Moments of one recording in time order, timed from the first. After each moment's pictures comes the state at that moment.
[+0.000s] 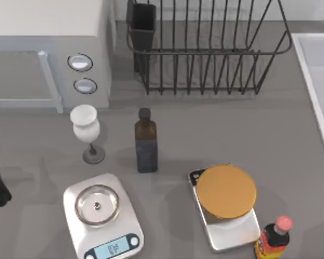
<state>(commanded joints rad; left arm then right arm) 0.00 0.00 0.00 0.00 0.00 0.00 -0.50 1.30 0.81 -1.00 0.00 -0.82</state>
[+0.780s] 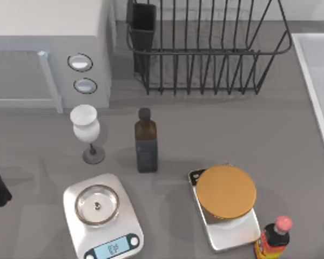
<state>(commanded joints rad) 0.00 0.00 0.00 0.00 0.00 0.00 -0.53 1.43 0.80 -0.94 0.00 -0.87</state>
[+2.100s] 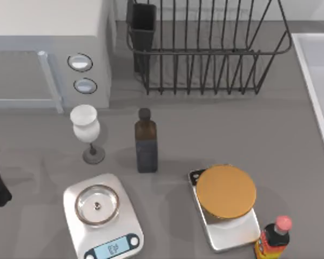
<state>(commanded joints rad) 0.00 0.00 0.00 0.00 0.00 0.00 -0.53 1.60 0.61 -0.58 0.00 -0.87</state>
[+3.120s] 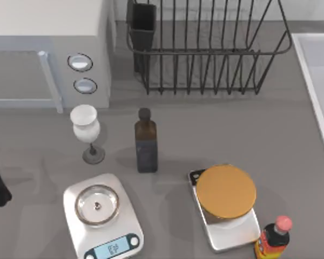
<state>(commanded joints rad) 0.00 0.00 0.00 0.00 0.00 0.00 -0.53 1.49 0.74 -0.80 -0.02 -0.86</state>
